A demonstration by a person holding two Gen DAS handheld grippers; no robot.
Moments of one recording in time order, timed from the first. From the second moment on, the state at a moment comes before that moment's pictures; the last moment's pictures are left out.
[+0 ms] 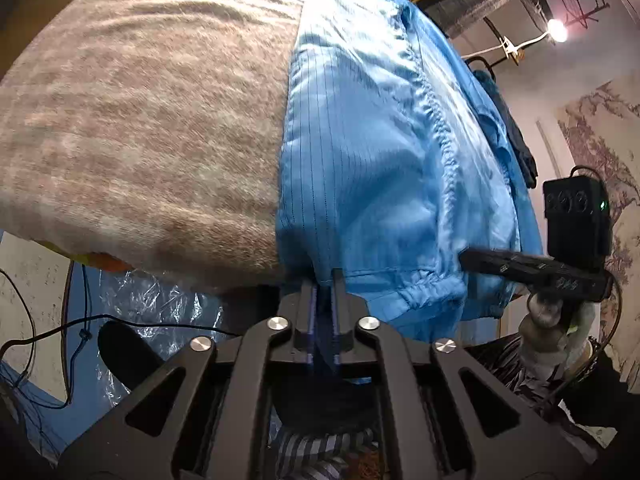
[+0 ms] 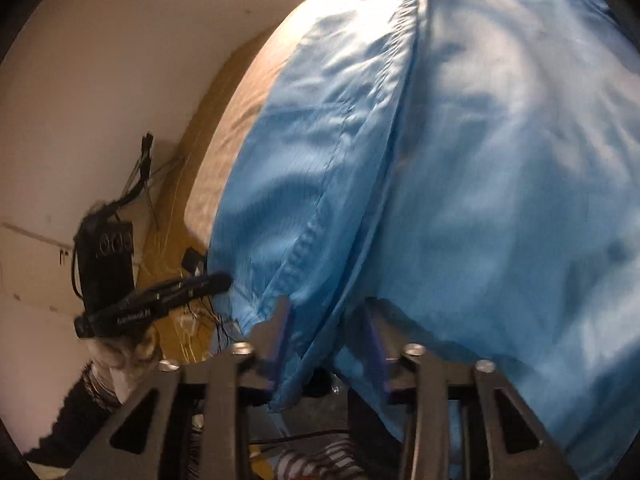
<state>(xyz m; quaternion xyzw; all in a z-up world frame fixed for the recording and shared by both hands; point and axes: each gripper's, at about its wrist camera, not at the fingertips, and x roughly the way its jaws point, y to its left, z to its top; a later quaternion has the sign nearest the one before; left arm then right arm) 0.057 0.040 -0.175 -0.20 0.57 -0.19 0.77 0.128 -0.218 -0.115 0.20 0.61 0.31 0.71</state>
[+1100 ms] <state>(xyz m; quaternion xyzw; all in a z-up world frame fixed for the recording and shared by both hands) 0.044 -0.014 -0.078 -0.07 0.43 -0.19 0.88 0.076 -0.239 -0.021 0.08 0.44 0.26 0.86</state>
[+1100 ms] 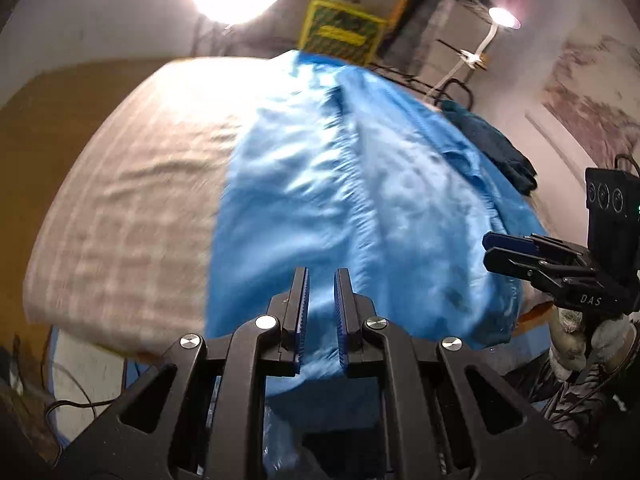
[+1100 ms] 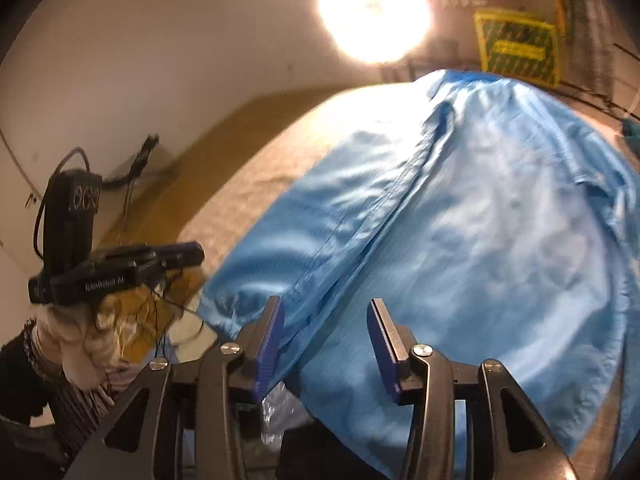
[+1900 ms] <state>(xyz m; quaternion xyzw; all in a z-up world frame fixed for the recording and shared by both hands) 0.071 -0.196 -0.069 -0.01 0.45 -0.33 0.83 0.024 -0.463 0.007 0.13 0.43 0.06 0.89</state>
